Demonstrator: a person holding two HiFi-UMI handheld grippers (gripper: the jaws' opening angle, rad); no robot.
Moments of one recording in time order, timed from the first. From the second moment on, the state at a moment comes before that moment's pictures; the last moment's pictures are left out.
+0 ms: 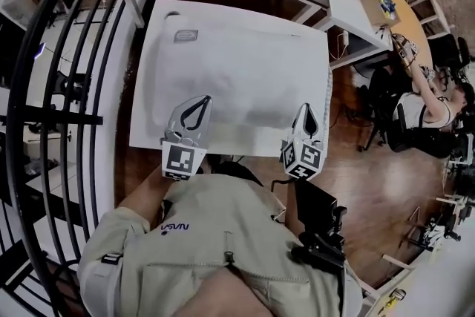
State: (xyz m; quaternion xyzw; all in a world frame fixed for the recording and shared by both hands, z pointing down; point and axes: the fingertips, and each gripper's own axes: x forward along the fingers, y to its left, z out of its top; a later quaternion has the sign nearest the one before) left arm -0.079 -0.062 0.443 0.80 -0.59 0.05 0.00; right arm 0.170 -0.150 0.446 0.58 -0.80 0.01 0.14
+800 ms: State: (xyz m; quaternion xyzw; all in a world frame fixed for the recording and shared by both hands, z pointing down) left arm 0.042 0.064 0.422 0.71 -0.70 0.05 0.00; right arm 0.236 -0.022 0.423 0.49 -0.87 0.00 0.04
